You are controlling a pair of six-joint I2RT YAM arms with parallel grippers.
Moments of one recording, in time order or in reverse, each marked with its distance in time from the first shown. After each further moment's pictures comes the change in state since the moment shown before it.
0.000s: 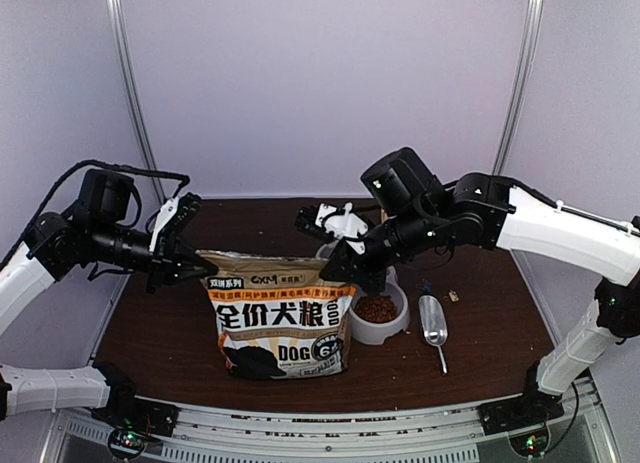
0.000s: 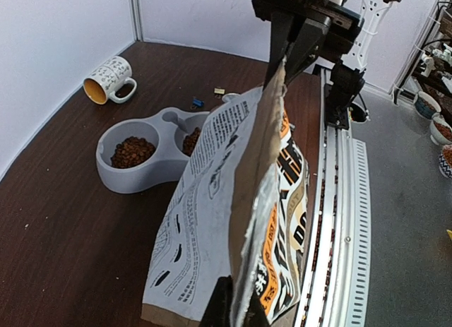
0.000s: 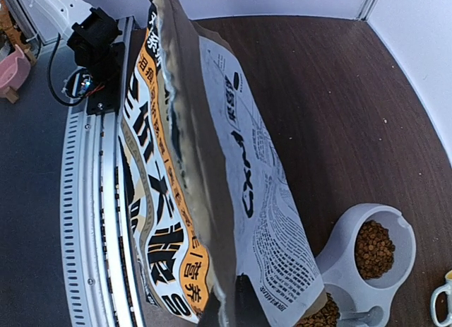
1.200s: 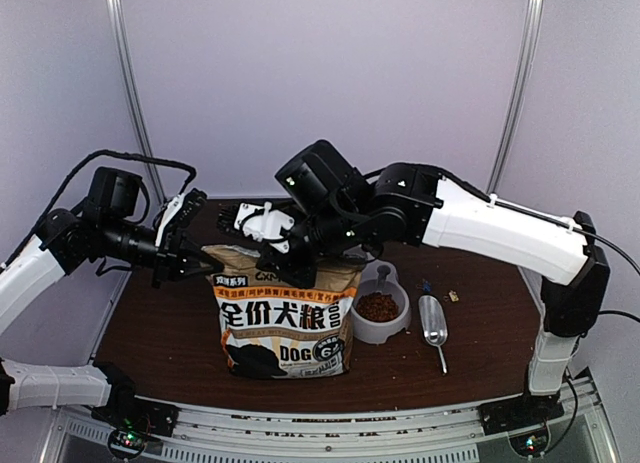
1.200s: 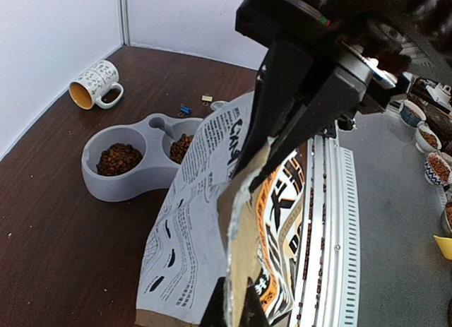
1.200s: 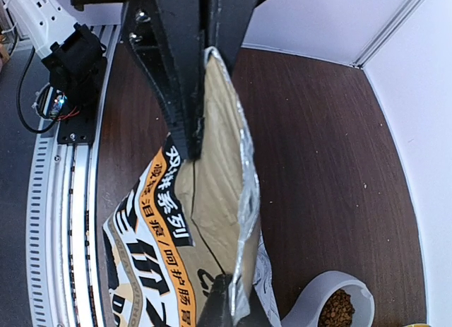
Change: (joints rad) left arm 0.023 0.062 -0.010 0.048 0.106 -0.006; right arm 0.131 0.354 0.462 -0.067 0.157 -0.088
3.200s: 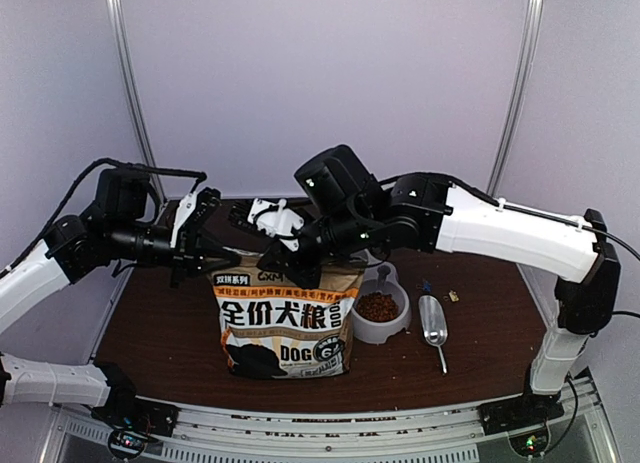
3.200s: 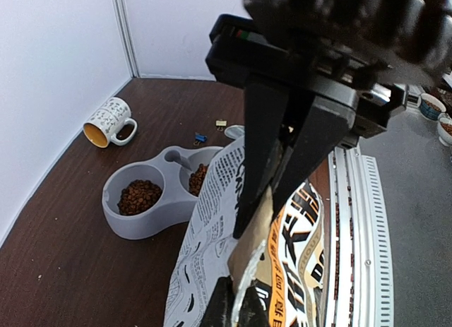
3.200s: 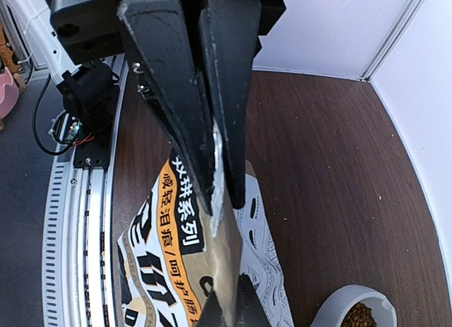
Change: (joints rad) left arm -0.119 0.000 -0.039 0.204 -0.151 -0.014; right arm -0.039 -0.083 -0.175 0.152 -0.098 0.048
